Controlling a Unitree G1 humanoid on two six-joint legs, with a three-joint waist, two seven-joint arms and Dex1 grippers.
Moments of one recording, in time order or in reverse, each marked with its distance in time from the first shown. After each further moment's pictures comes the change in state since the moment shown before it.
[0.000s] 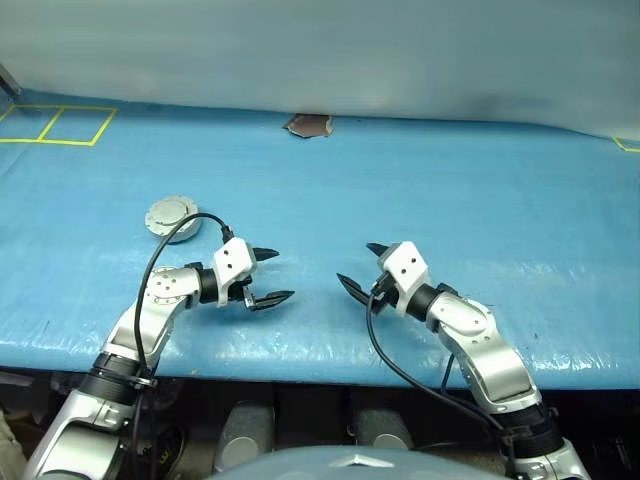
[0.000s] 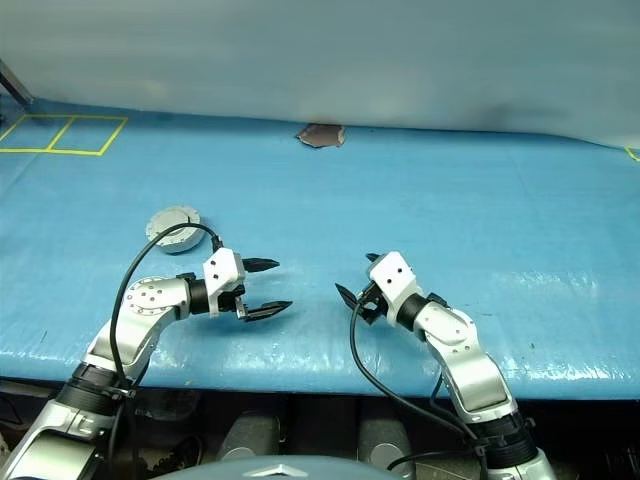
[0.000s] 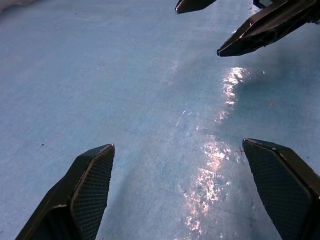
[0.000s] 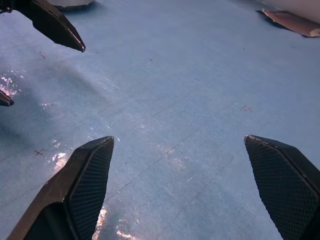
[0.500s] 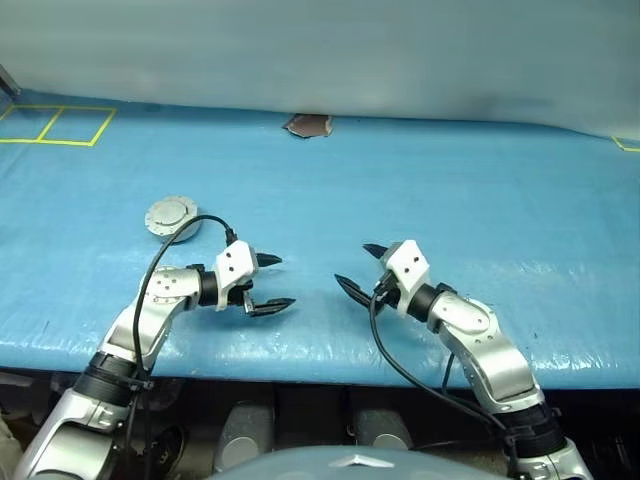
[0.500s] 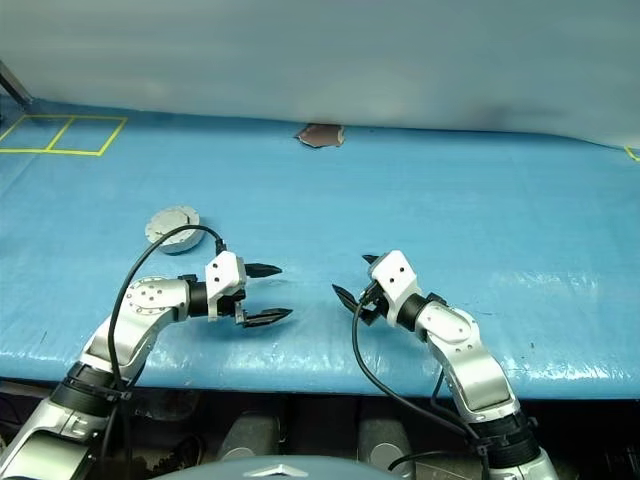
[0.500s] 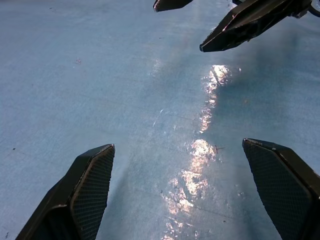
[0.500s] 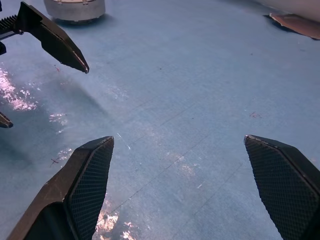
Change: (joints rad) left arm 0.000 0.038 -0.025 -0.034 -0.026 0.040 -0.025; right arm -0.012 -0.010 -0.009 -0.005 0.060 0.006 0.023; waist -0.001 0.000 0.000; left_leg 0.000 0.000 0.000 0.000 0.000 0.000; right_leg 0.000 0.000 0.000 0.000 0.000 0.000
